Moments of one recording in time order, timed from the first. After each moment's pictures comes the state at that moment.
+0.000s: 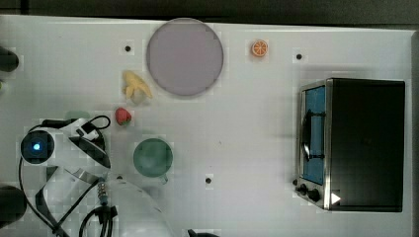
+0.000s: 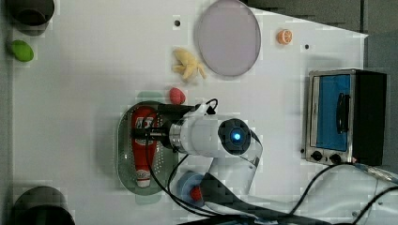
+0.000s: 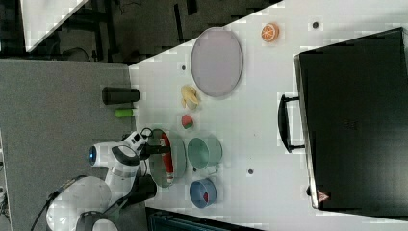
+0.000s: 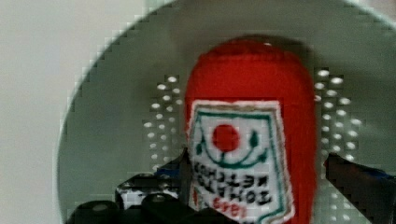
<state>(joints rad) 0.03 0.71 0.66 -2.05 -0.53 1.03 0.30</state>
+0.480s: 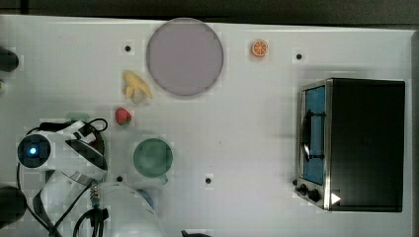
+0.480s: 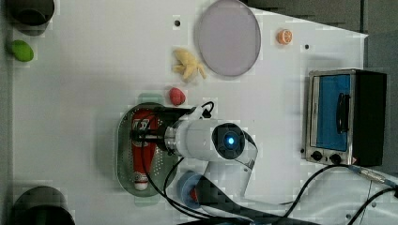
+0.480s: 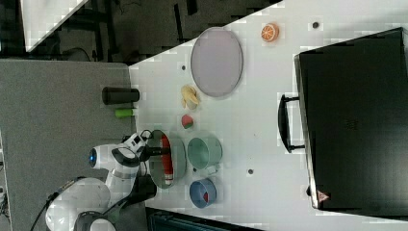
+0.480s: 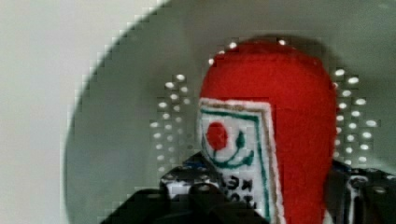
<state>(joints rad) 0.07 0.71 0.64 -2.05 -0.53 1.04 0.32</state>
